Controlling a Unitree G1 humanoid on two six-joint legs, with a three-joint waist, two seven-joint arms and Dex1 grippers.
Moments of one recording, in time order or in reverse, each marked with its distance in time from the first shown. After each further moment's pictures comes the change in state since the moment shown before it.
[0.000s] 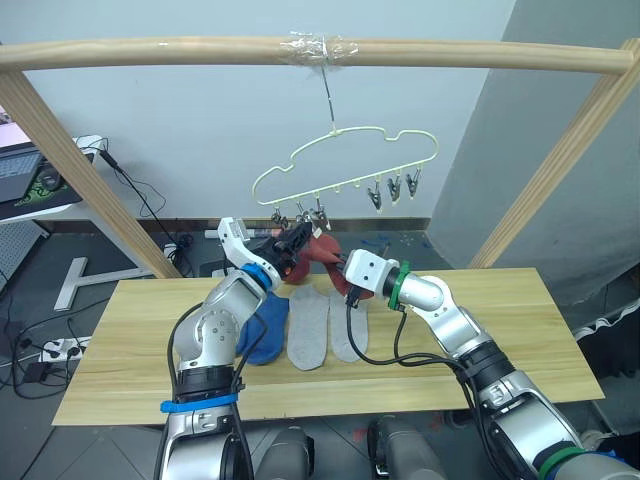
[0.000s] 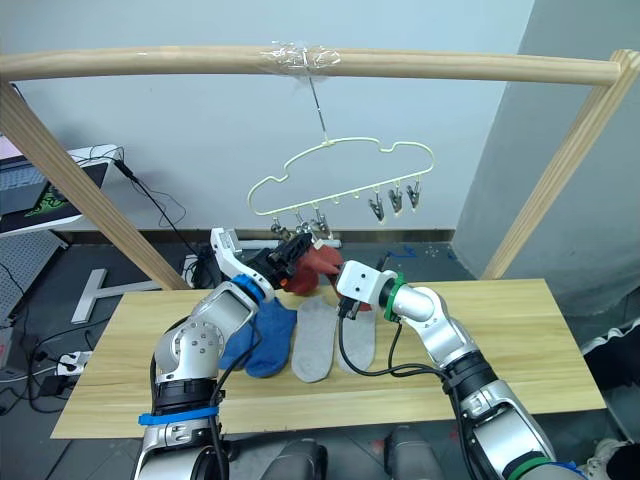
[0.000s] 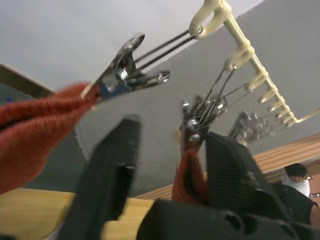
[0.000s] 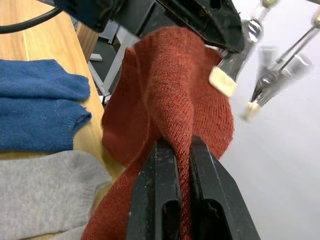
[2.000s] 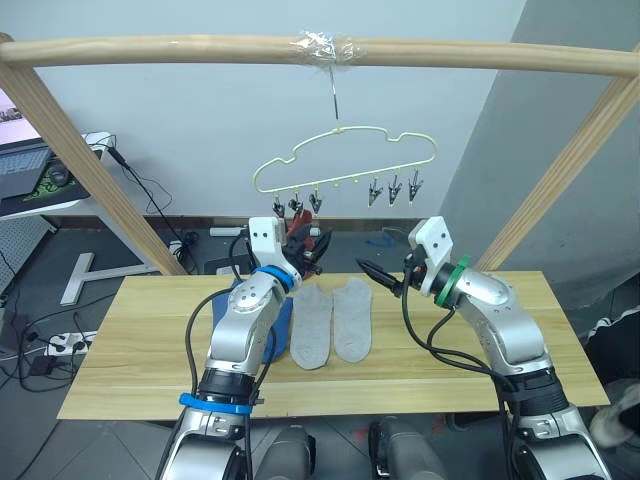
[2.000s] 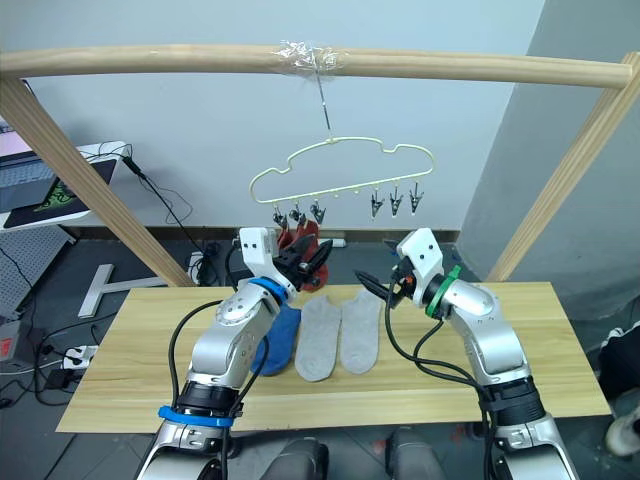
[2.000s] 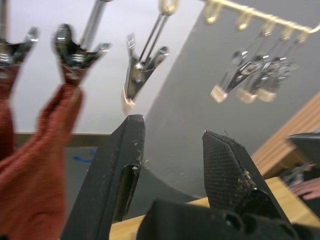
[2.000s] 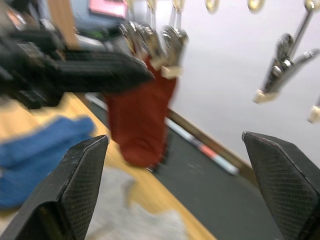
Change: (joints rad) left arm 0.019 0.031 -0.283 0.076 0.471 -0.399 -0.042; right arm 0.165 -0.085 -0.264 -0.504 0.497 0.610 0.134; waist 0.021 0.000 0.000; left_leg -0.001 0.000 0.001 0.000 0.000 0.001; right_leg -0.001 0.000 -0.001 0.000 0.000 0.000
